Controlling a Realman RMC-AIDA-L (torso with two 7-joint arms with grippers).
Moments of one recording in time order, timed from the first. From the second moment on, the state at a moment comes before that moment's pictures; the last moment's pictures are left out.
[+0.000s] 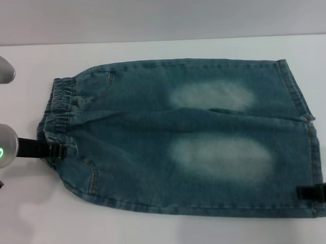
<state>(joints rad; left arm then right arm) -0.19 -2.06 -1.57 -1.62 2.73 -1.24 0.03 -0.15 2.08 1.41 1.89 -2.74 1.25 0.04</state>
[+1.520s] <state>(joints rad) -0.20 -2.06 -1.56 -1.62 2.72 -1.24 0.03 -0.12 2.07 1.38 1.82 -2.73 1.27 0.03</state>
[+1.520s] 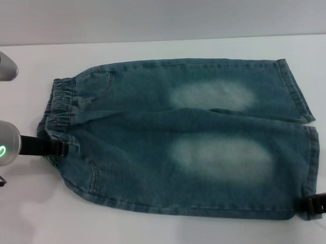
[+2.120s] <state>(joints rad) -0.20 -2.06 -1.56 -1.63 2.71 -1.23 0.03 -0.11 2.07 1.39 1.89 -2.68 1.22 -0.02</state>
